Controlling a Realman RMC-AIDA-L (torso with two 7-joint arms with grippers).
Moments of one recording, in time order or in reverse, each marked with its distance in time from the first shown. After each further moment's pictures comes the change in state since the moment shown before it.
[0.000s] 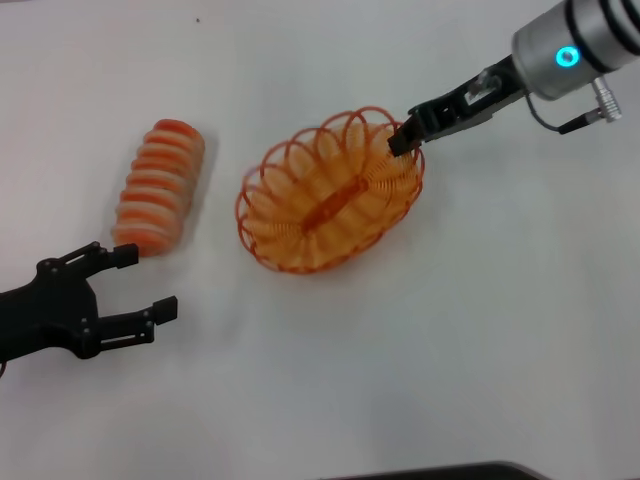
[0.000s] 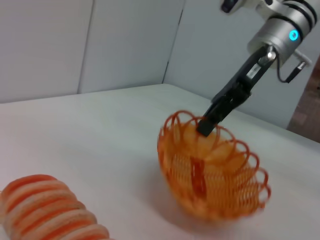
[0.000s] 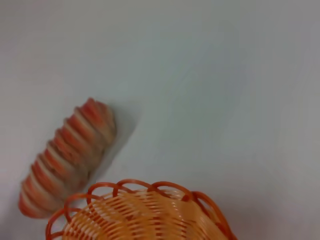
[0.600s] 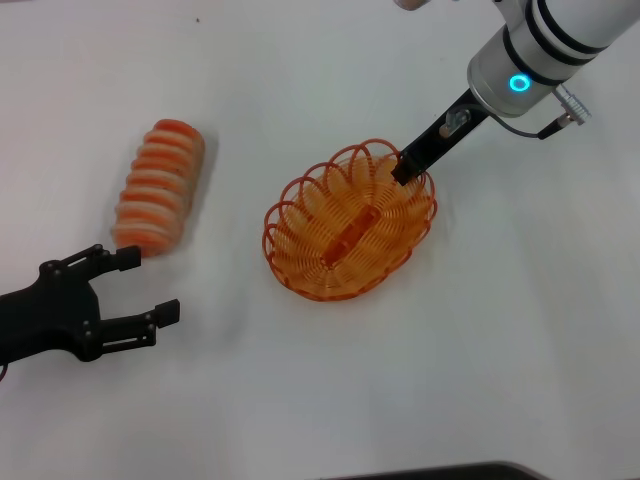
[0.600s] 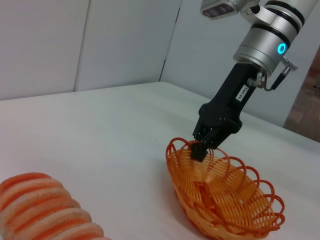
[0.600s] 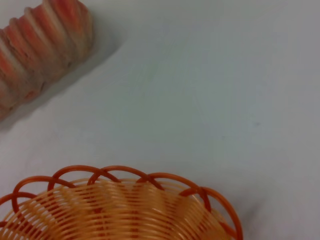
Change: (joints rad) left arm 0.000 0.001 0.011 0.000 0.000 0.001 -0.003; right arm 0.089 0.015 -0.255 0.065 -0.151 0.093 -0.011
